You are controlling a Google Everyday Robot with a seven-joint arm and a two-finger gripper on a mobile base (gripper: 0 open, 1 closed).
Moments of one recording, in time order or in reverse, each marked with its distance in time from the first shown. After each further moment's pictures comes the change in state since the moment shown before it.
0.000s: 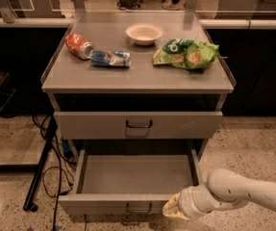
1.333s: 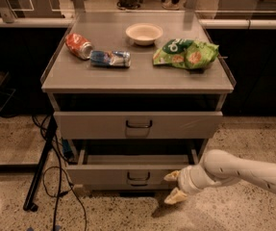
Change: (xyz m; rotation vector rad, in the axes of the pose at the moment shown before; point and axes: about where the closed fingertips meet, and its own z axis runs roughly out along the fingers) arm 0.013 -0.087 -0.002 0.078 0.043 -0.024
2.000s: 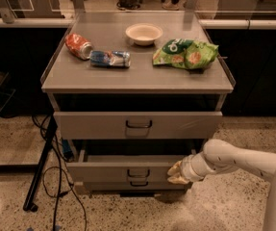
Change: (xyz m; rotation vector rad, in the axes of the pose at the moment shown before) arm 0.016 -0.059 -0.004 0.058 0.047 -0.005
